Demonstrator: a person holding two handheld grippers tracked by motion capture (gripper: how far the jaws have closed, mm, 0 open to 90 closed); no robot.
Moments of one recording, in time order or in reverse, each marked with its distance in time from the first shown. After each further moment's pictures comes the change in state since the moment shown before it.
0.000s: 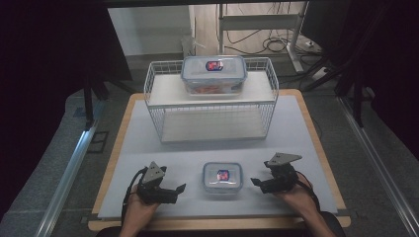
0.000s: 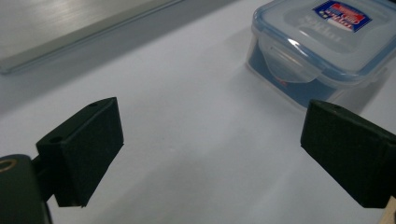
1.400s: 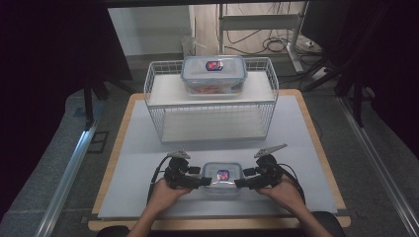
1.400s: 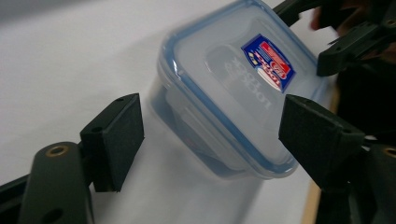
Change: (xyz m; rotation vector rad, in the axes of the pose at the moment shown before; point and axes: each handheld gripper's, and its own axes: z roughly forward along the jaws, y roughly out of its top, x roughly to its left) left arm -0.003 0.043 0.073 0.145 -0.458 -0.197; right arm 0.014 0.032 0.025 0.081 0.366 0.246
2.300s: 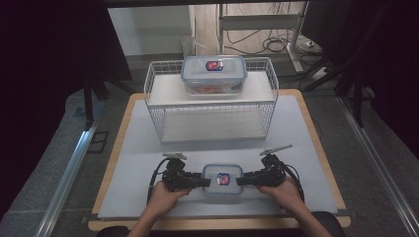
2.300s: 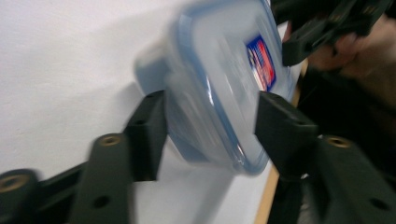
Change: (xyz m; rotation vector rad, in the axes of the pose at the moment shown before) left arm -0.002 -0.008 -0.010 -0.019 -0.097 -0.091; right arm -0.009 -0.008 -0.007 -0.044 0.116 0.174
